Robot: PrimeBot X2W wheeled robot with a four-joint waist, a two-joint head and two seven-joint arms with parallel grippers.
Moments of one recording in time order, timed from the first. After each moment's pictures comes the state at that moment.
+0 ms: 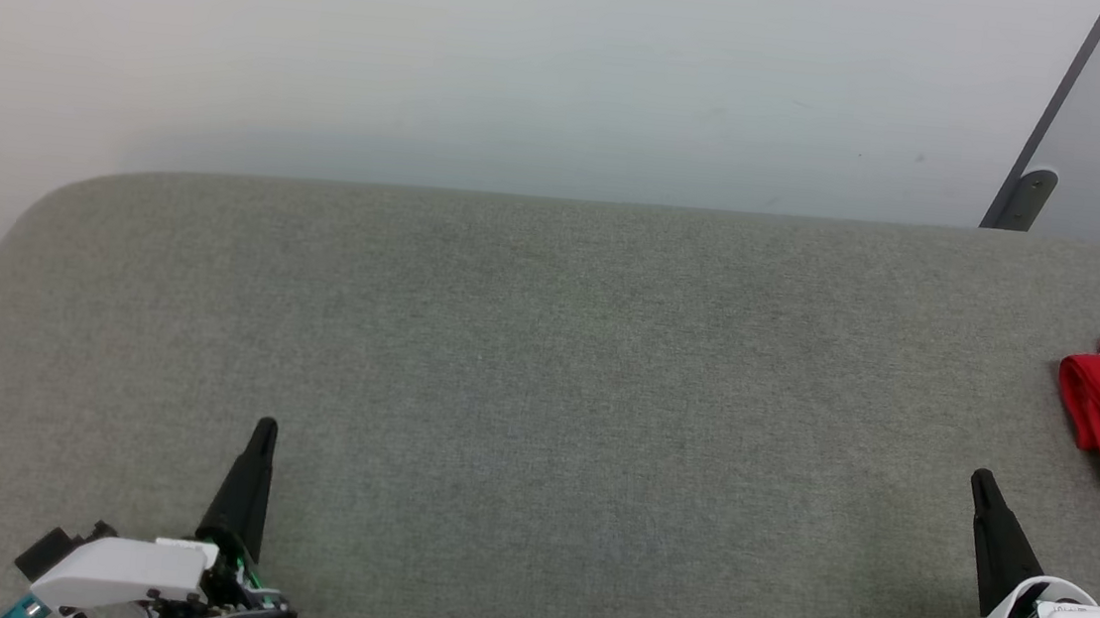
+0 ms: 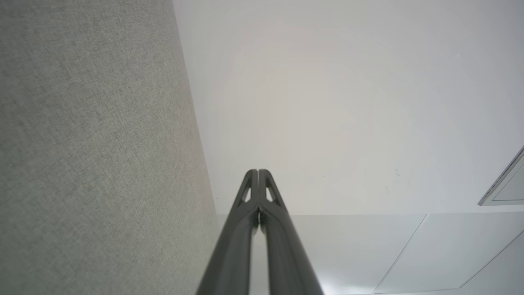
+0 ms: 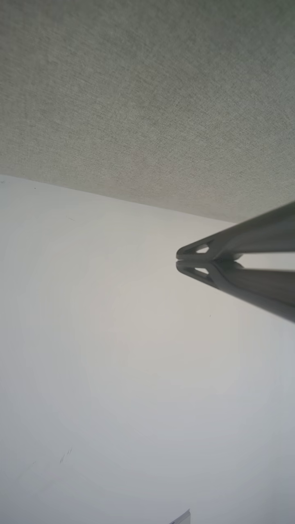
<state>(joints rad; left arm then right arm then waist) -0.10 0.05 0.11 0.25 -1.62 -0.13 0.11 -0.11 -0.05 -0.12 0.25 1.61 0.13 0.11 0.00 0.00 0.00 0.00</state>
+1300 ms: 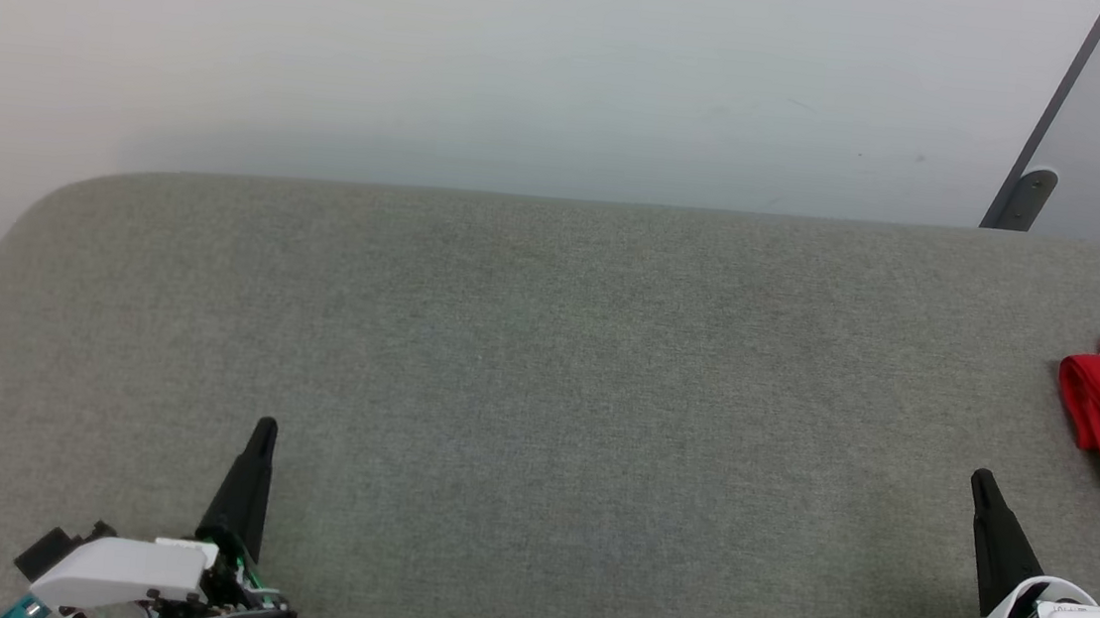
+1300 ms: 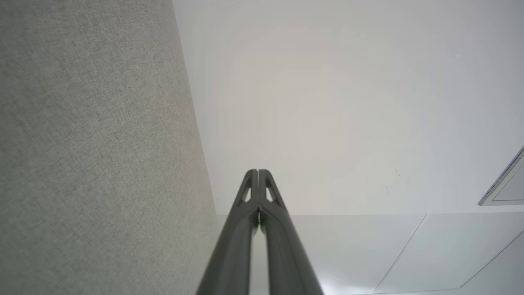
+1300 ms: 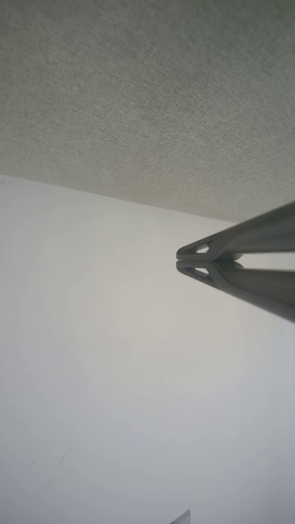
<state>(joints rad) -0.10 0.05 0.11 0.25 -1.62 -0.13 0.11 -0.11 -0.05 -0.12 0.25 1.61 0.13 0.11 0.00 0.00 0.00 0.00</state>
